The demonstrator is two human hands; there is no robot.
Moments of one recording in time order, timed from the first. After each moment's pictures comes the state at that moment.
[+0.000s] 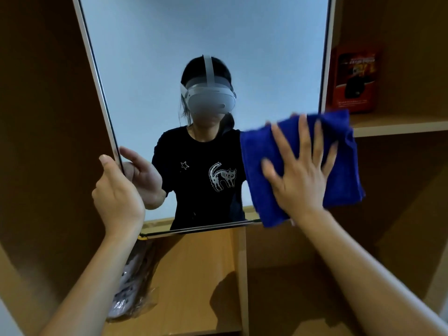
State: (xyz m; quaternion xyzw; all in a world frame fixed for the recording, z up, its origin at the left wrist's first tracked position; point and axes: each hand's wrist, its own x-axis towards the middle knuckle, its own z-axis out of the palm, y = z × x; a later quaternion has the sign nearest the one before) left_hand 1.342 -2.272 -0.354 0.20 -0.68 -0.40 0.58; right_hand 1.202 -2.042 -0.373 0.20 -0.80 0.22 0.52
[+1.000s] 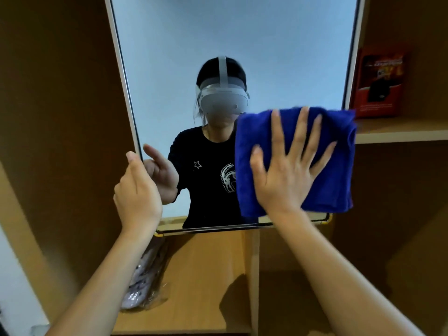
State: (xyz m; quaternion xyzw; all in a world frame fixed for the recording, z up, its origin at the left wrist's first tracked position) left_hand 1.352 -2.272 -0.354 0.21 -0.73 -0.36 0.55; right_hand 1.227 -2.101 -0.360 0.13 -0.78 0.27 0.54
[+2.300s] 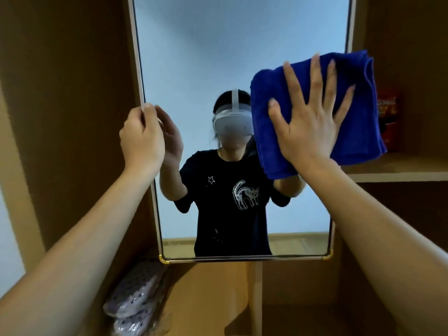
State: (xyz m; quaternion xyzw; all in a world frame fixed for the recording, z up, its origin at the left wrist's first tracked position) left_hand 1.331 -2.288 -0.221 0.13 -0.70 -0.36 0.61; right_hand 1.205 -2.067 -0.217 0.19 -0.76 0.23 0.58
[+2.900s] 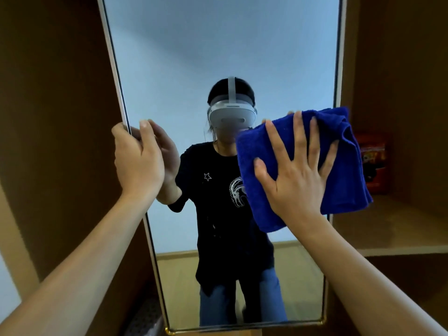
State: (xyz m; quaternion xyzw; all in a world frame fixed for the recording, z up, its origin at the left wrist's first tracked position) left_hand 1.311 -2.284 -0.082 0.12 -0.69 -0.32 0.64; right_hand 1.207 -2.071 -0.142 0.18 -0.78 0.21 0.55
